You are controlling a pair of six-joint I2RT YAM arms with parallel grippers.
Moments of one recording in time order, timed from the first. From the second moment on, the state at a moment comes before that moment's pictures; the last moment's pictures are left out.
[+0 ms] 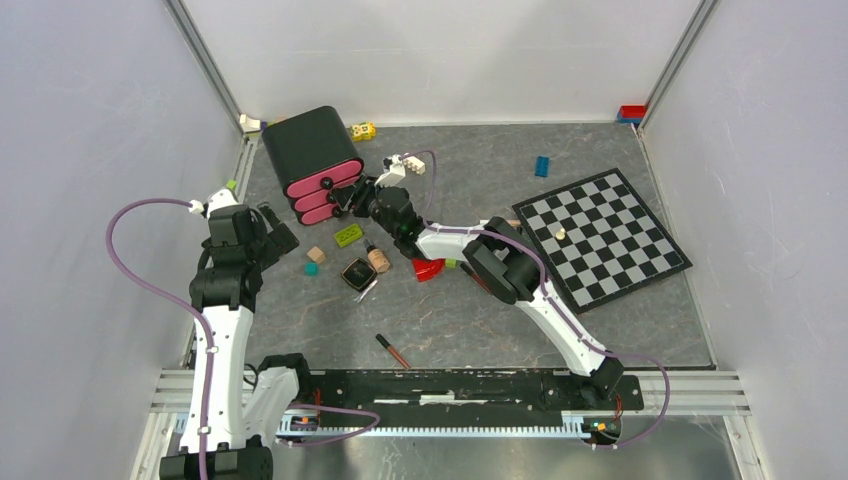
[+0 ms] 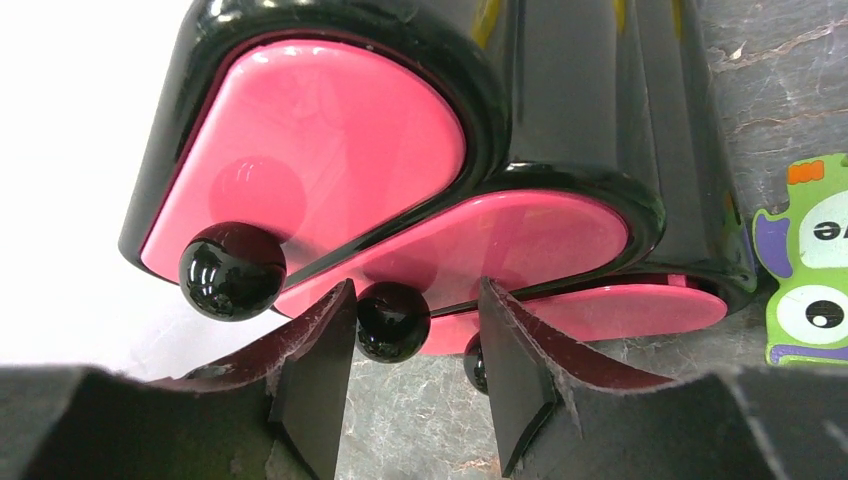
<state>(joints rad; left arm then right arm) 0.10 0.80 0.92 -0.78 -0.20 -0.44 0.88 2.54 1.80 0.74 0.15 0.86</state>
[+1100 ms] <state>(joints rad) 0.10 0.80 0.92 -0.78 -0.20 -0.44 0.87 2.59 1.84 0.80 0.08 0.93</state>
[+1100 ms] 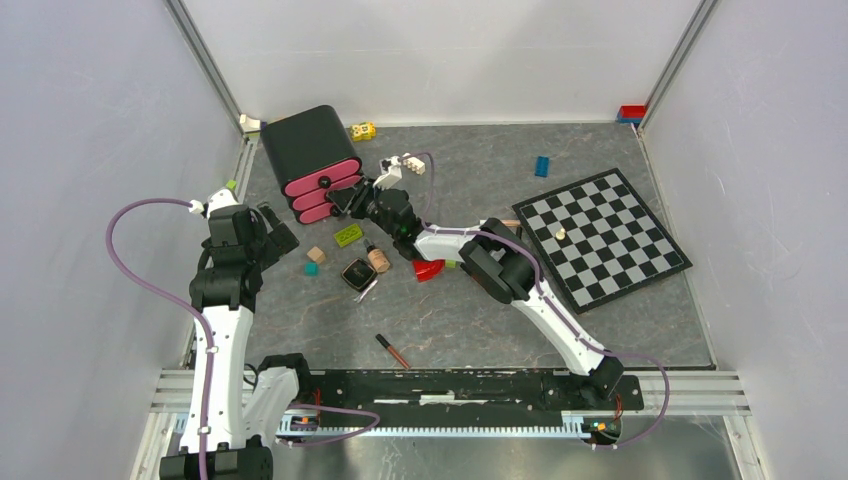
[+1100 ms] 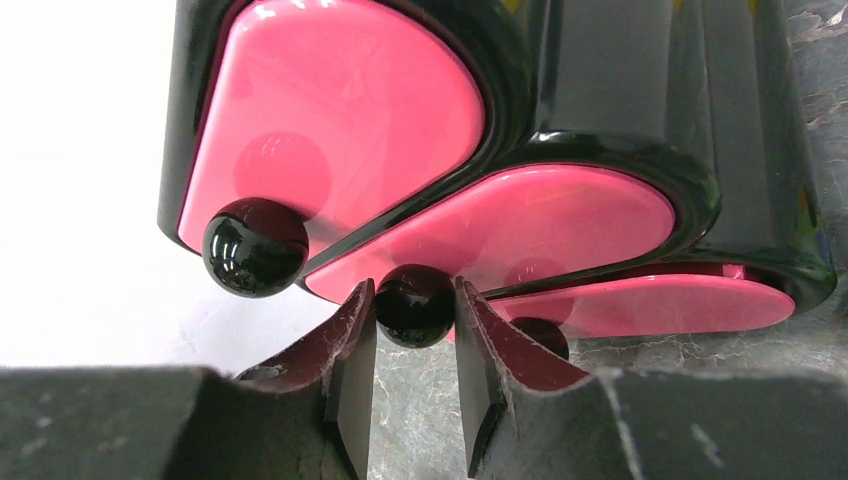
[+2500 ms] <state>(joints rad) 0.10 0.80 0.92 -0.78 -0.20 -0.44 0.91 2.35 1.28 1.10 0.01 0.91</state>
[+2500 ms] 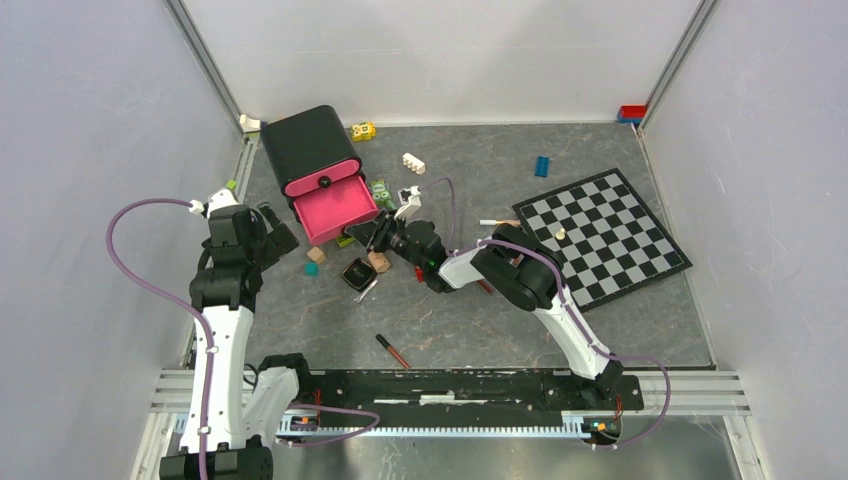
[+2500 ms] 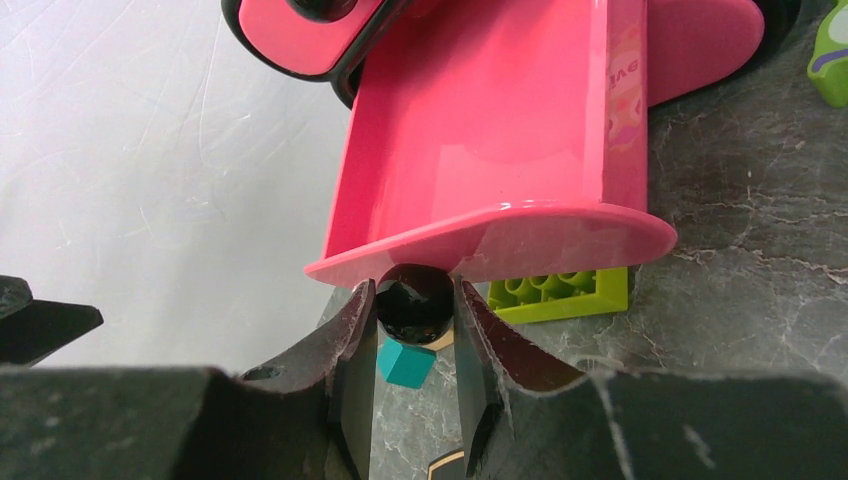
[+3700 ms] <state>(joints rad) 0.10 0.80 0.92 -0.78 -0.20 -0.44 0.93 2.22 1.16 1.07 0.01 0.81</state>
